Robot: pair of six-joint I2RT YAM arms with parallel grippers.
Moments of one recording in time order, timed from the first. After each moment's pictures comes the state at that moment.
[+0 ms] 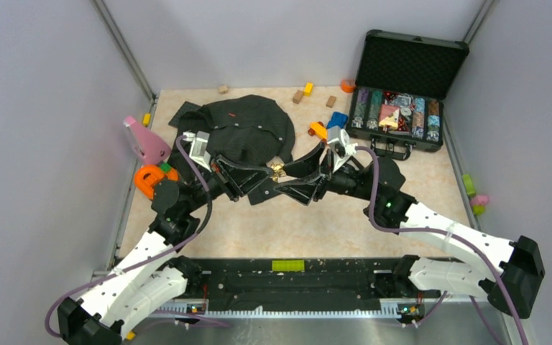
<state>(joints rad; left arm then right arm) -0.56 0.73 0.60 0.59 0.58 -0.89 0.91 1.05 0.81 0.57 -0.50 0.37</state>
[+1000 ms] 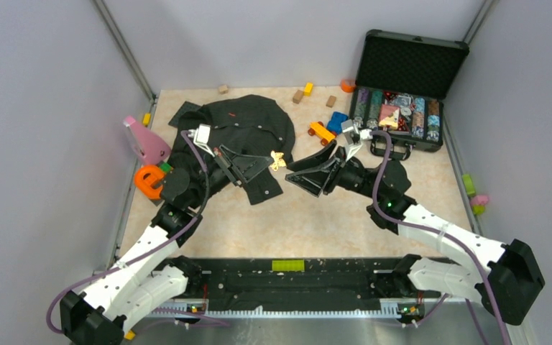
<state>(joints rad) -0.55 0.79 0.64 0.43 0.40 -1.17 0.76 1.04 0.67 0.76 -0.53 0.71</state>
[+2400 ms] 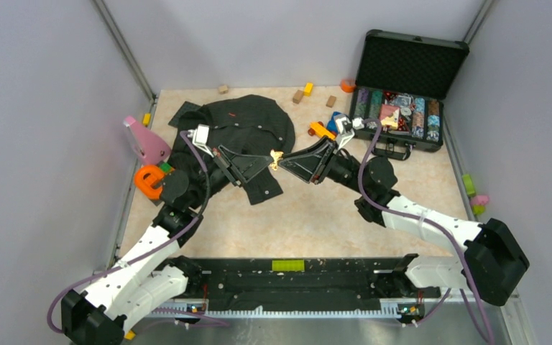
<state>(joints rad) -0.54 0.80 0.62 0.50 0.40 -1.18 0.77 1.20 0.70 0.96 -0.44 0.95</state>
